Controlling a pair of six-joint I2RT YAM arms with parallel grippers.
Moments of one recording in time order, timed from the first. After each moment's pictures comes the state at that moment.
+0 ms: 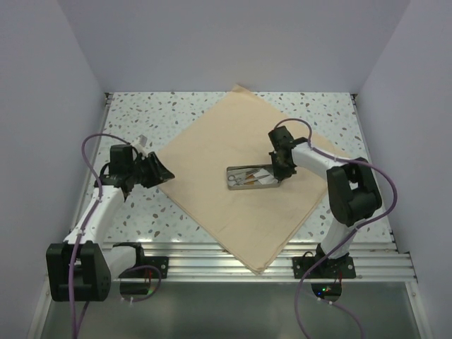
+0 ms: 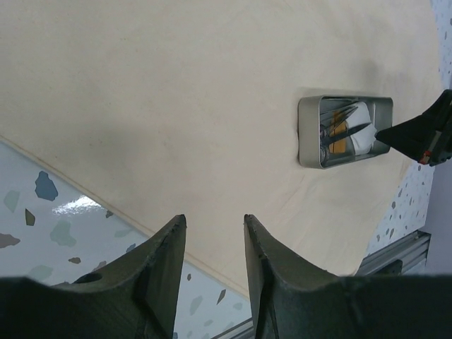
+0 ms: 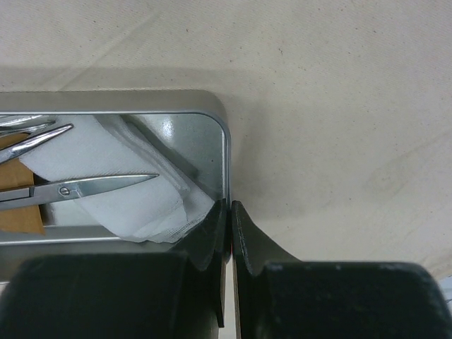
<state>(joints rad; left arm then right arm) 0.02 1.10 0.70 -0.40 0.47 -0.47 0.39 1.78 1.15 -0.63 0.17 0.27</state>
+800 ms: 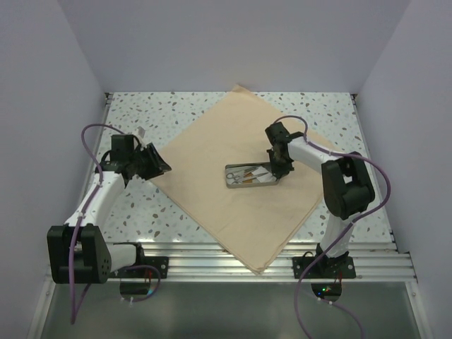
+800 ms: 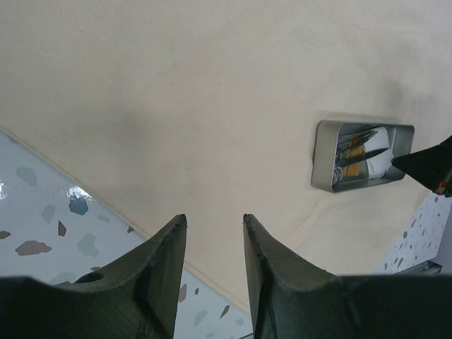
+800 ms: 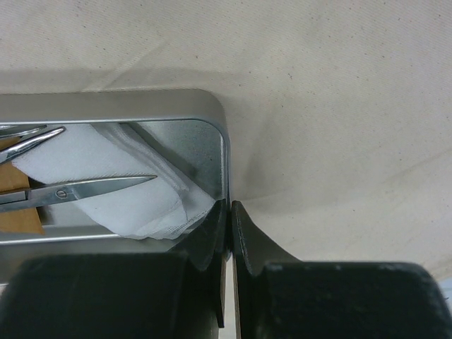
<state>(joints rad) 0.01 1.23 0.83 -0.46 0.37 -0.49 0.39 1.86 1.25 -0.70 0.16 0.28</state>
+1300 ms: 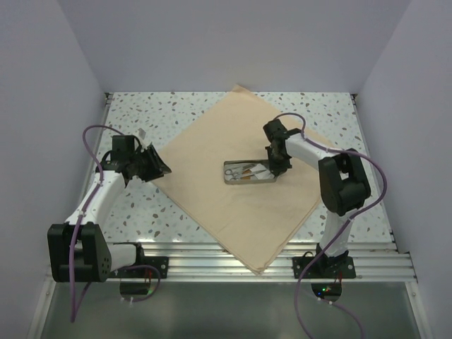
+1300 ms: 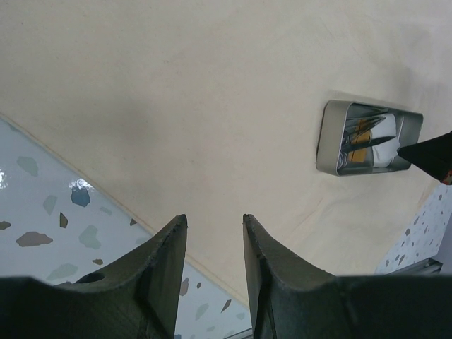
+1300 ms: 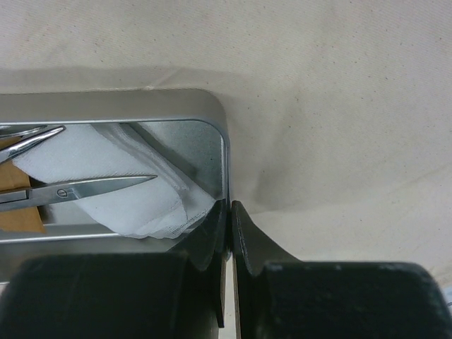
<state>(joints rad) 0.01 1.24 0.83 -0.48 0.37 -0.49 0.39 1.90 1.31 -0.72 0.16 0.31</state>
